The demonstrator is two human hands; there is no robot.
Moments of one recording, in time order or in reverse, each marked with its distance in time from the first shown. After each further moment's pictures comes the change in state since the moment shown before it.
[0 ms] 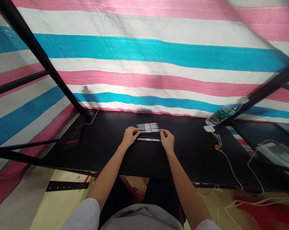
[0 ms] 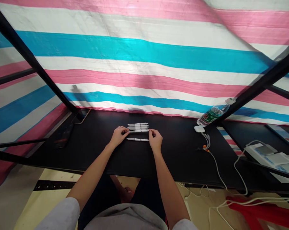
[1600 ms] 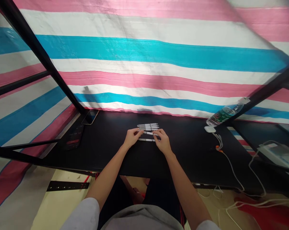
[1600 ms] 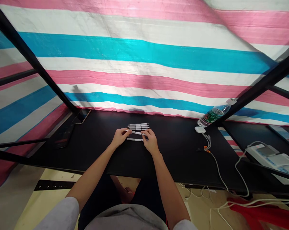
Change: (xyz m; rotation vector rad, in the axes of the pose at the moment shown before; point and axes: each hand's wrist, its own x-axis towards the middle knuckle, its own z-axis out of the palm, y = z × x) left_hand -0.003 0.019 0.002 -0.393 -0.005 -0.112; right_hand -0.013 -0.021 0.001 -0.115 -0.243 -0.517
